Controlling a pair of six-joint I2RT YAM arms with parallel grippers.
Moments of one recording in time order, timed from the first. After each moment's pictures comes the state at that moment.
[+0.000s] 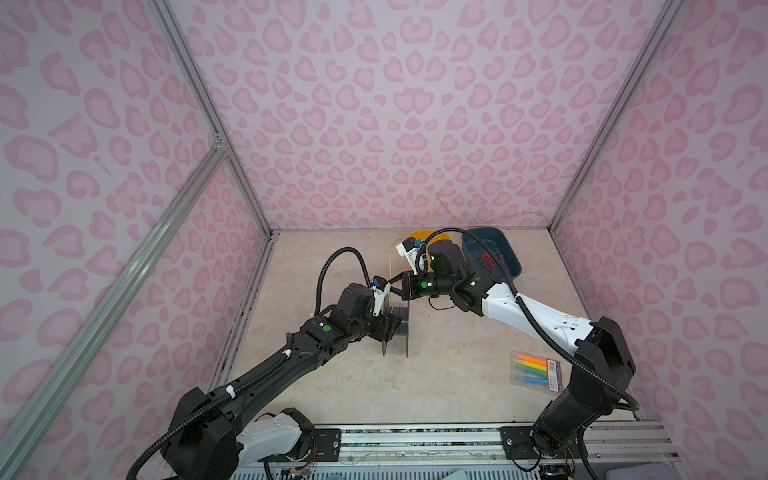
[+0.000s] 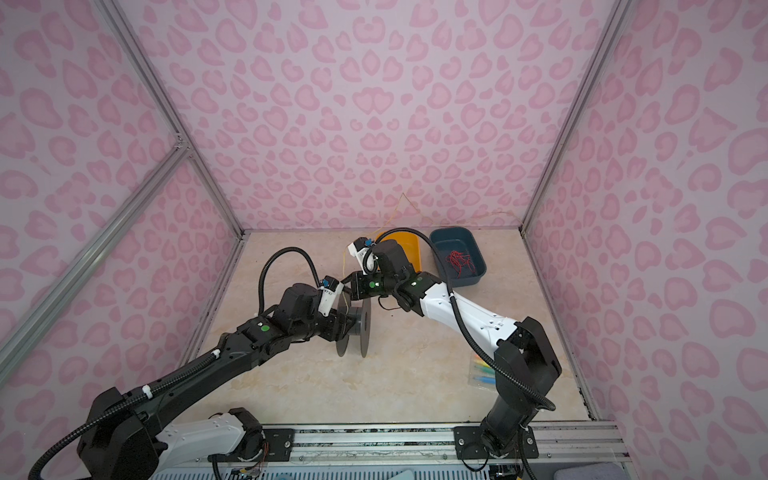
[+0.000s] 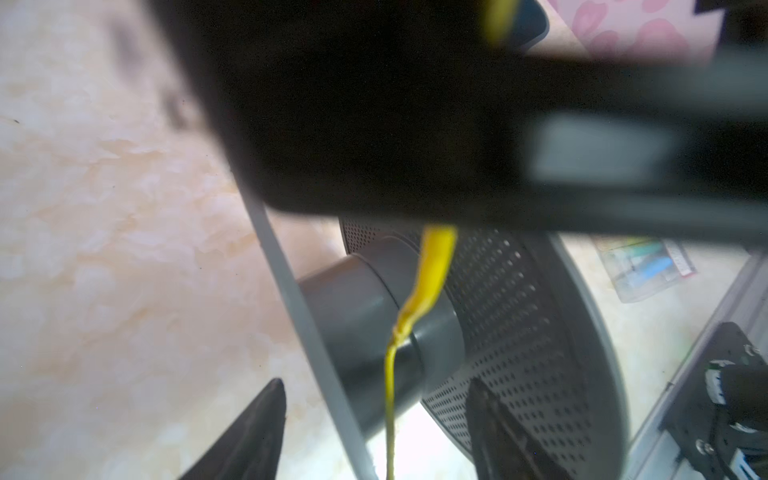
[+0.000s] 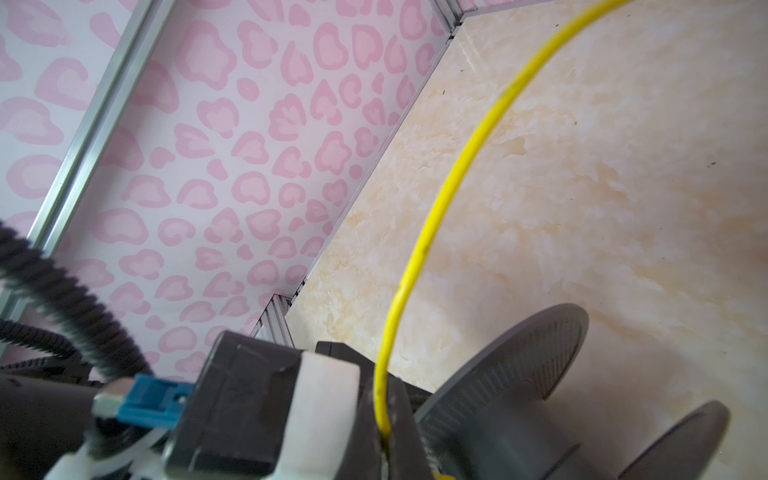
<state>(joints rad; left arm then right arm) -0.66 1.21 0.83 -0.35 0.09 -0.23 0.71 1.66 1.33 -0.16 -0.52 0.59</state>
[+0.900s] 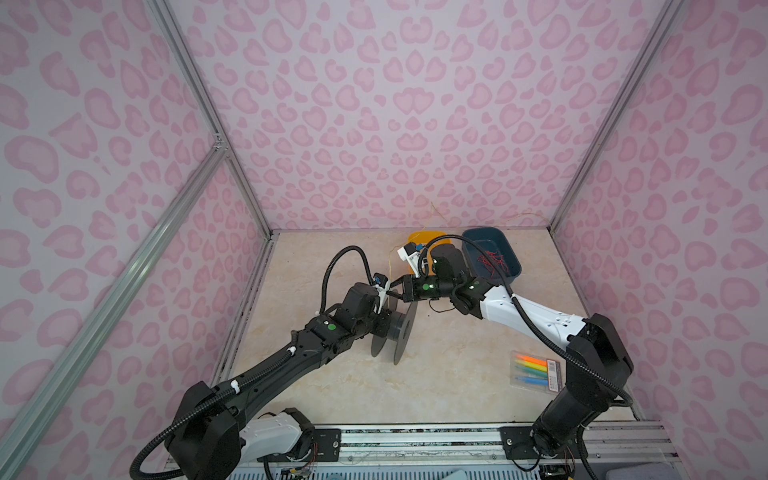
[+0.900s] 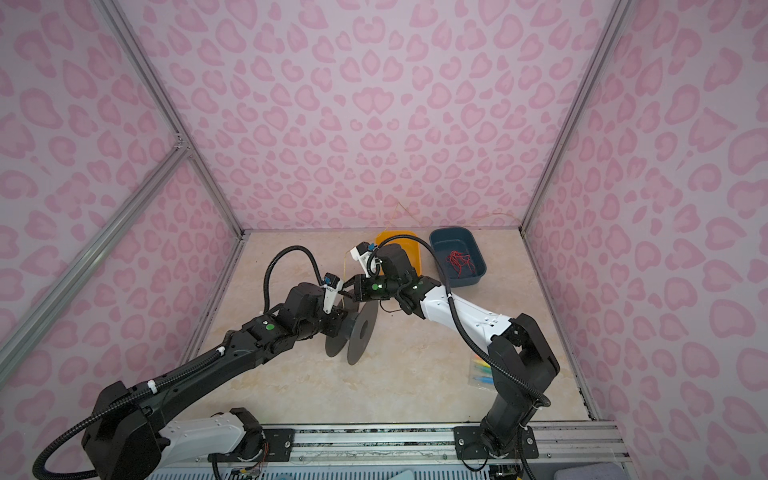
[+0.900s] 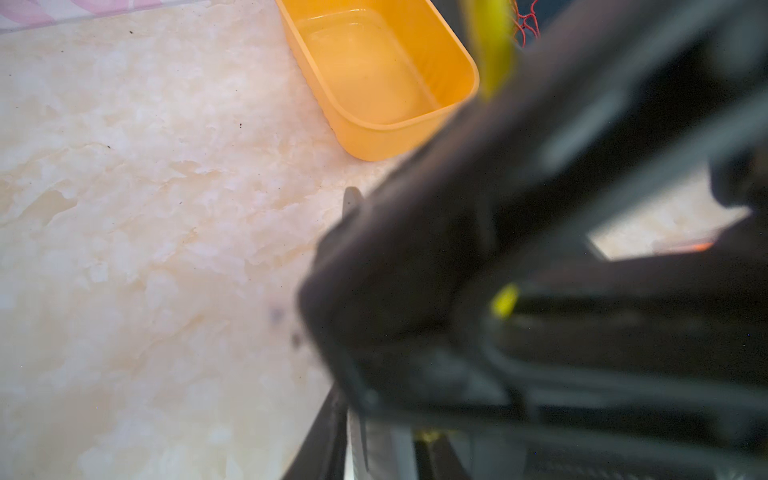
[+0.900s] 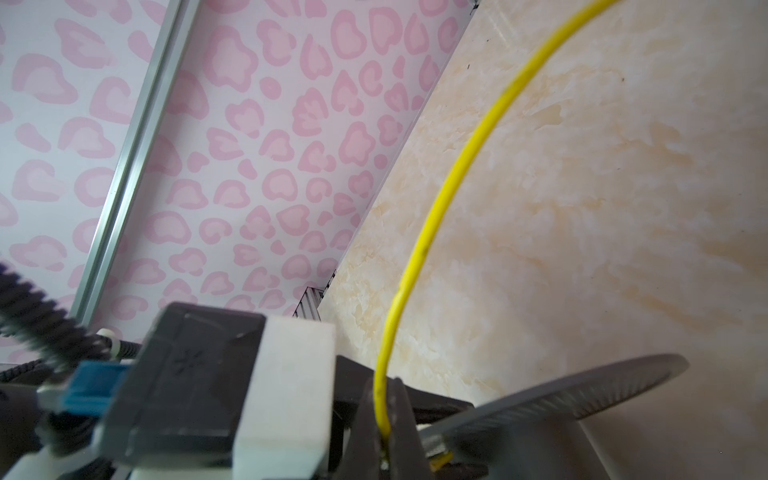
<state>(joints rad) -0.67 1.22 0.84 -0.34 -0.04 -0.23 0.69 1.68 1.26 -0.03 -0.63 0.67</state>
